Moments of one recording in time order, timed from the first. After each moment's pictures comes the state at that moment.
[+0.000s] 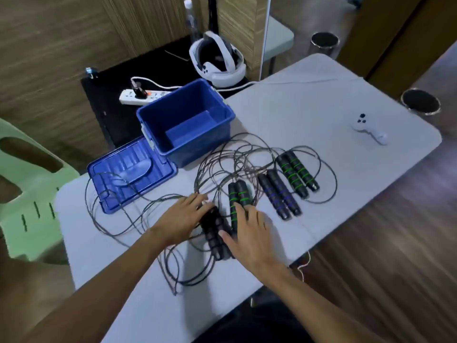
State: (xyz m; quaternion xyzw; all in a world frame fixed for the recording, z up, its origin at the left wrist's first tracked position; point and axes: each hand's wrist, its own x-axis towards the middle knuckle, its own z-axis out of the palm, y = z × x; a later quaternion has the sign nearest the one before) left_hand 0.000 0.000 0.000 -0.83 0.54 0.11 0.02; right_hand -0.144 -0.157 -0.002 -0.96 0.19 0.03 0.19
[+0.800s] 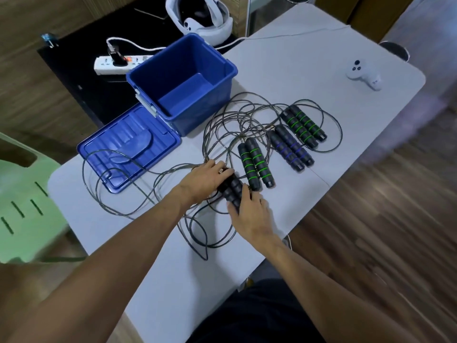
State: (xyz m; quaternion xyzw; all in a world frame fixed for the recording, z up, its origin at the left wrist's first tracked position) left_hand 0.023 -0.004 -0.028 -0.79 0.60 0.14 0.05; right_hand -0.140 -0.075 -0.030 -0.89 0.36 0.11 0.25
